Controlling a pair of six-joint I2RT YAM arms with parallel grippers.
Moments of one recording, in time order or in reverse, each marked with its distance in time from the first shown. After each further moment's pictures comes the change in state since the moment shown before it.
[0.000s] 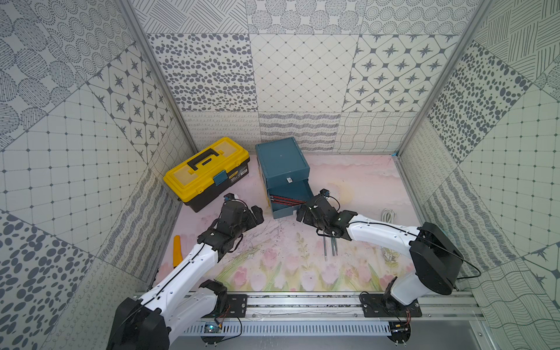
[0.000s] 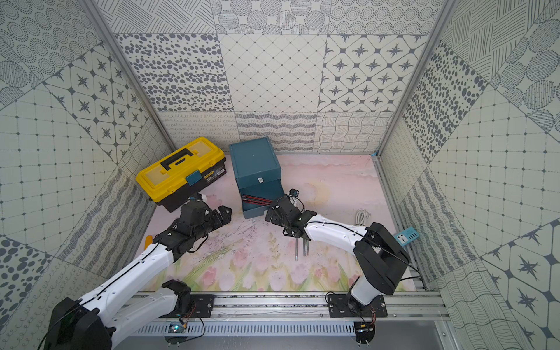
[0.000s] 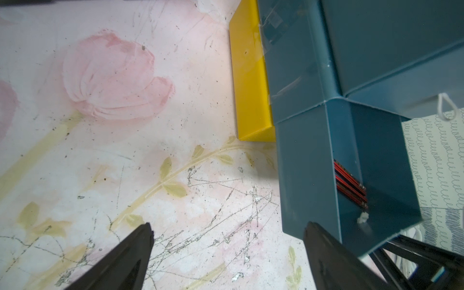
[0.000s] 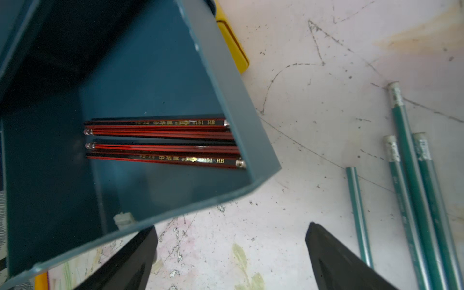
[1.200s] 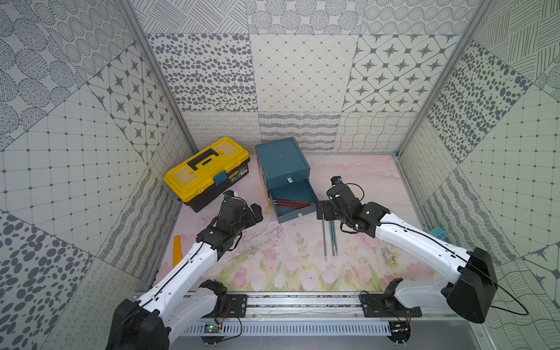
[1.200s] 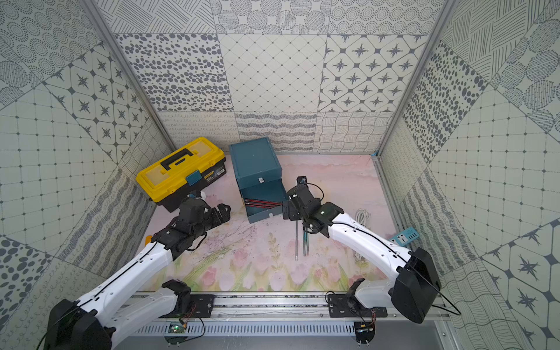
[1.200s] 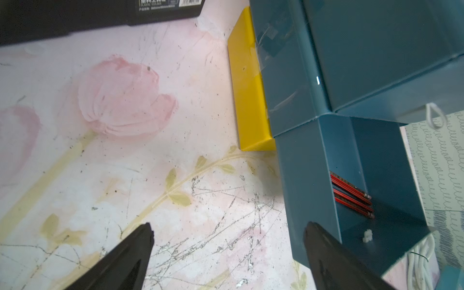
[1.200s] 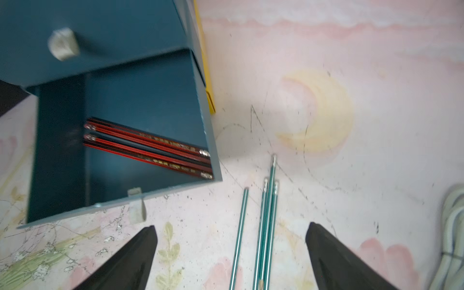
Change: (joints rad) left arm -0.001 0.002 0.035 -0.027 -0.034 0.035; right arm -0.061 -0.273 0.051 -0.391 0.103 -0.426
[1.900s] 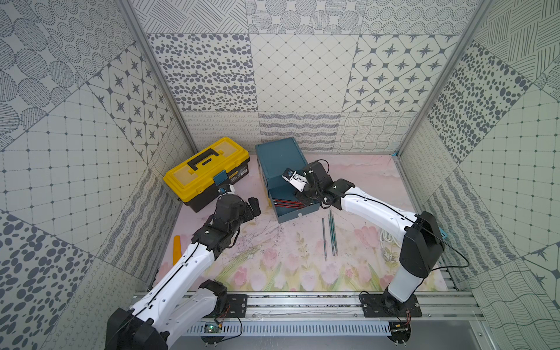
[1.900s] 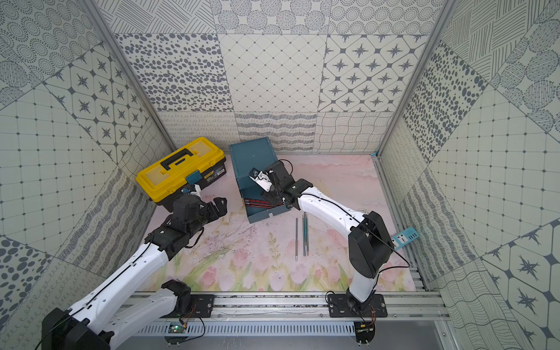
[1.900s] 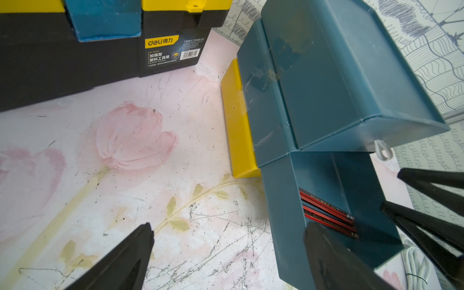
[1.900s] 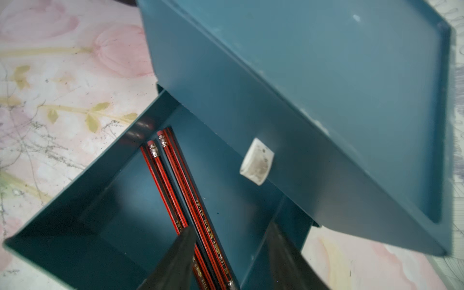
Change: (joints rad) left arm 0.000 -0.040 0.071 -0.007 -0.070 0.051; right arm -0.021 0.411 0.440 0.133 -0.240 -0.919
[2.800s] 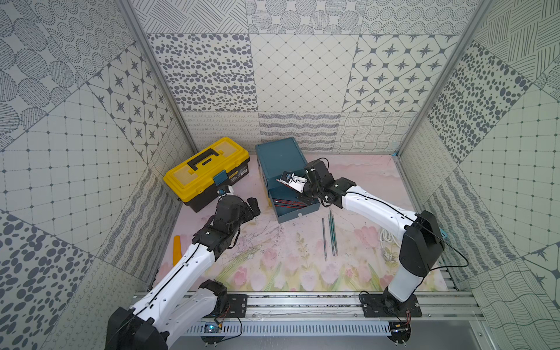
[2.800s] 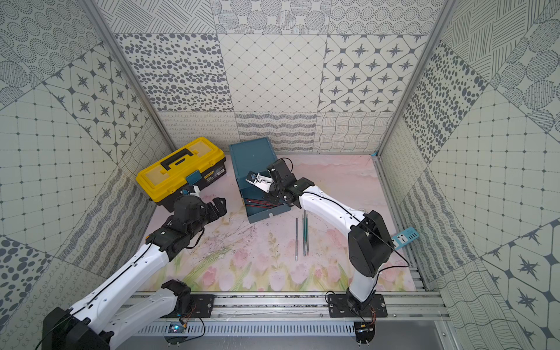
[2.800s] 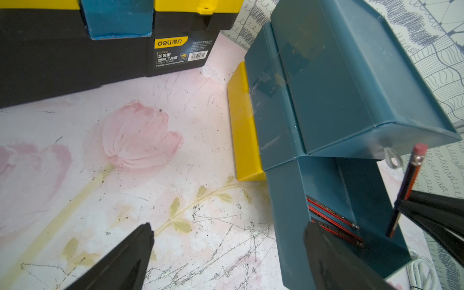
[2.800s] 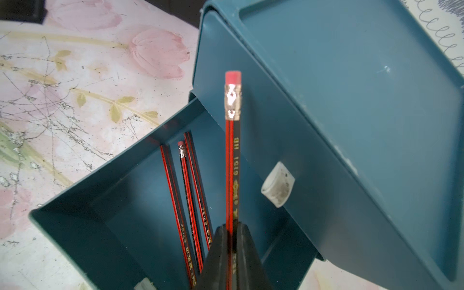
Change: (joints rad) left arm -0.003 -0.001 -0.019 0.017 -0.035 -0.030; right arm -0.018 0.015 0.005 0.021 -0.165 -0.201
